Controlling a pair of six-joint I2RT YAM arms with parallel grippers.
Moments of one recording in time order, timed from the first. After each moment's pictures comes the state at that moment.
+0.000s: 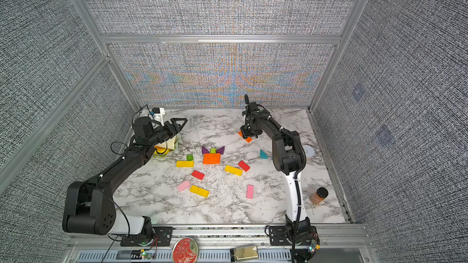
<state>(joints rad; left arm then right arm) -0.12 1.43 0.89 0.24 0.59 -0.77 0.30 2.31 1.95 -0.86 -0.06 -0.05</state>
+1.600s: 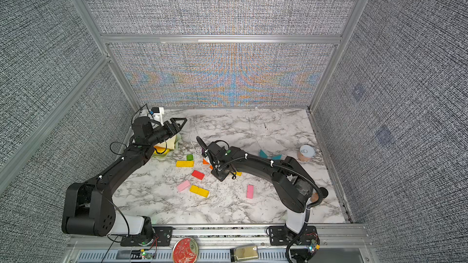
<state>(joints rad) -0.12 1.42 0.89 0.24 0.57 -0.75 0.93 1.83 1.32 -0.73 0.10 -0.05</state>
